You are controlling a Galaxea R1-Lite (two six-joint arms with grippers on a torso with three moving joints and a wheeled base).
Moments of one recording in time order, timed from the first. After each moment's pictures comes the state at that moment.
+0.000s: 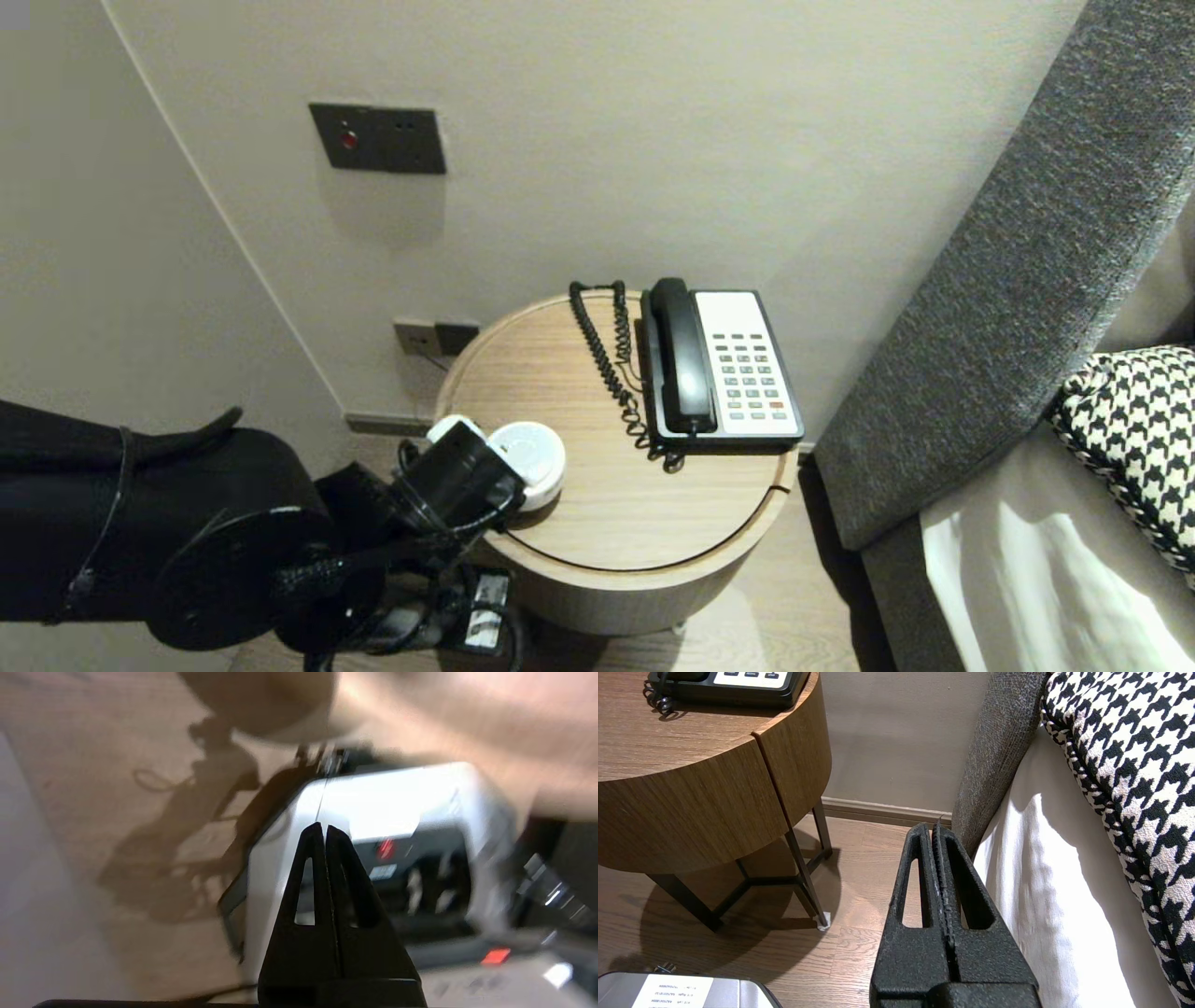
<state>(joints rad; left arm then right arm) -0.86 1.75 -0.93 0.32 0.22 -0.61 0.01 0.00 0.00 0.01 0.02 -0.06</state>
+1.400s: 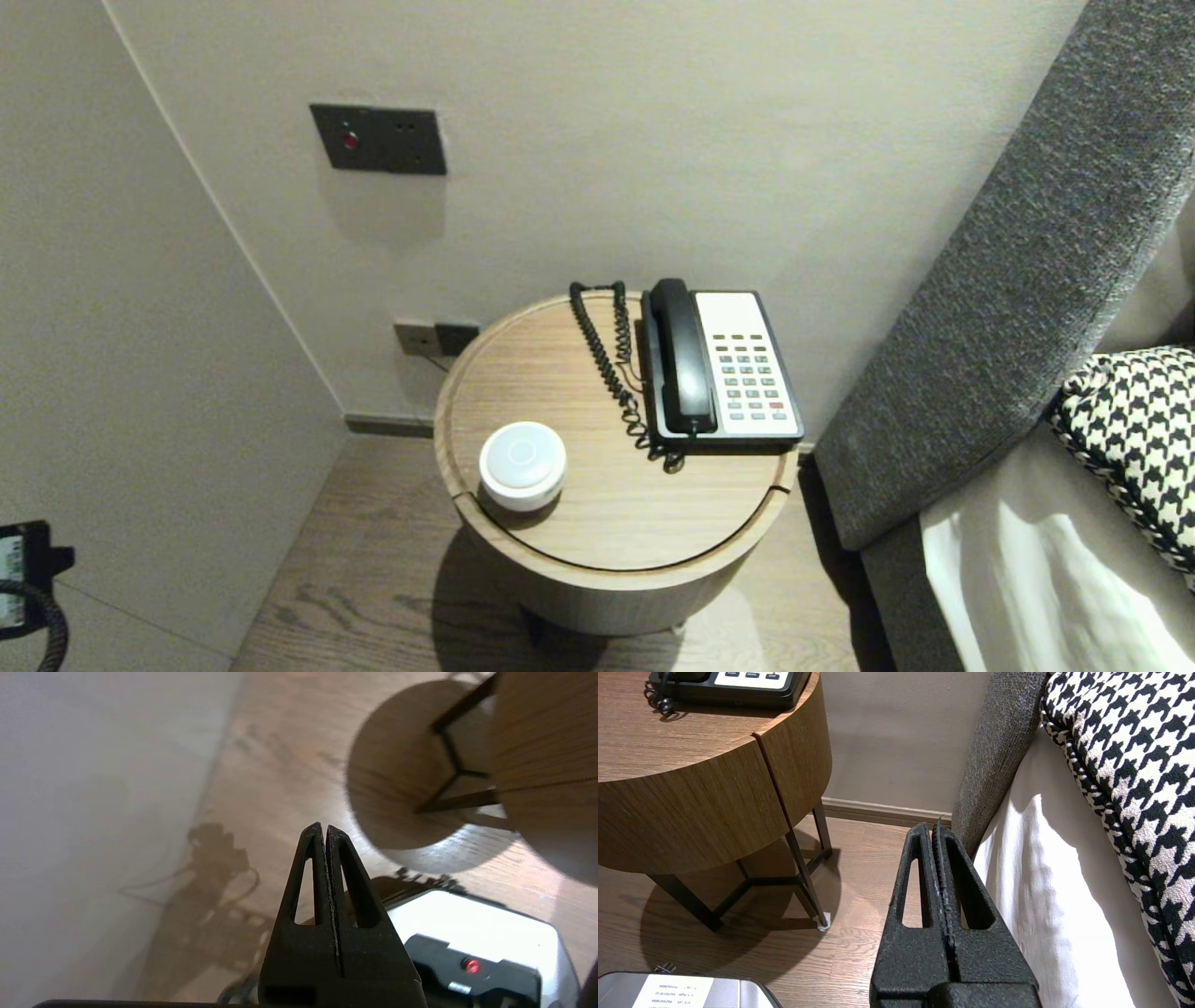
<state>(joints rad) -0.21 0.99 -0.83 0.58 0.35 -0.32 0.01 0.00 0.00 0.01 0.02 -0.06</state>
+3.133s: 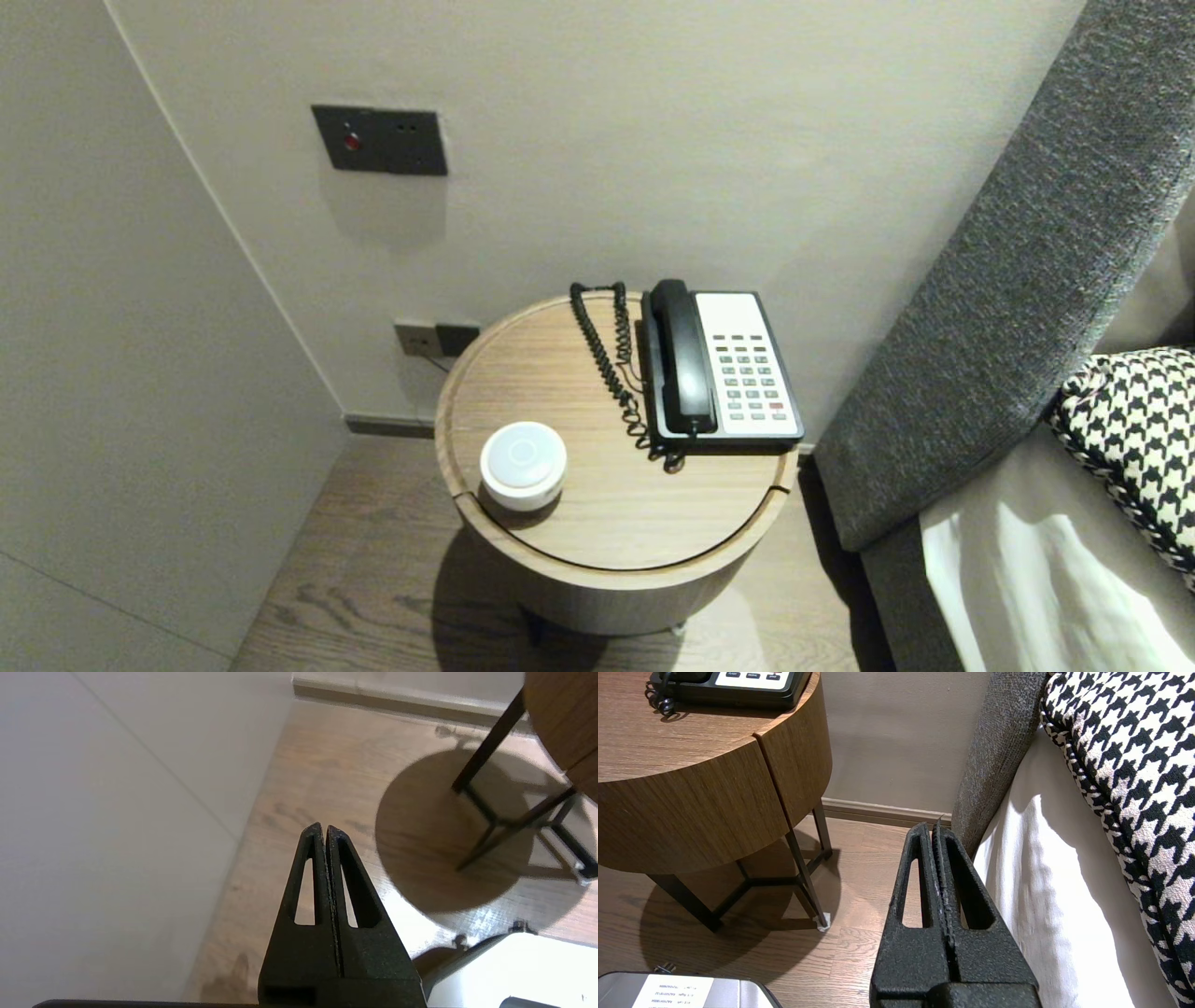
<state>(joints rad) 0.03 0.30 -0.11 0.13 0.19 0.02 0.01 0.00 0.00 0.01 0.02 -0.06</state>
